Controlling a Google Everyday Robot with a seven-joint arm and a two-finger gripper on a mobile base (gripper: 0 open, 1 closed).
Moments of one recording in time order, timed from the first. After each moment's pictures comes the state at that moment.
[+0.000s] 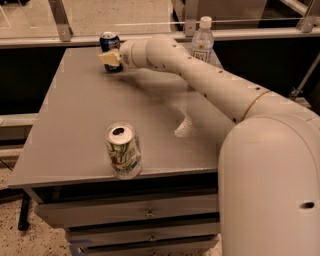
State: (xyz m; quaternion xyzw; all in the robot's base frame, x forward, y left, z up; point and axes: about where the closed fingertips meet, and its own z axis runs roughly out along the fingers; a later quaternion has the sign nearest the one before) arm 0.837 0.155 0.878 -0.35 0.71 0.24 0.56
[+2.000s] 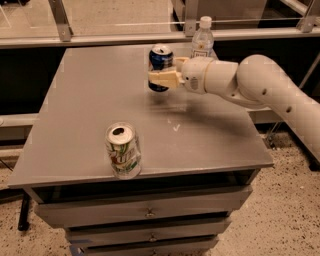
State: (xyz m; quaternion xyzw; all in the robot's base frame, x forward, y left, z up) arm 0.679 -0.008 0.908 -0.37 0.67 0.30 0.58
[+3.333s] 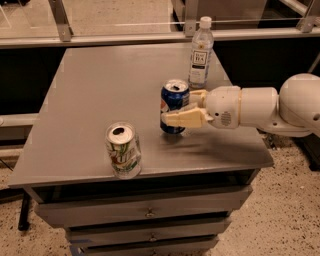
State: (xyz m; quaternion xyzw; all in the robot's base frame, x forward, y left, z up) arm 0.534 -0.040 0.889 -0.43 0.67 0.36 0.49
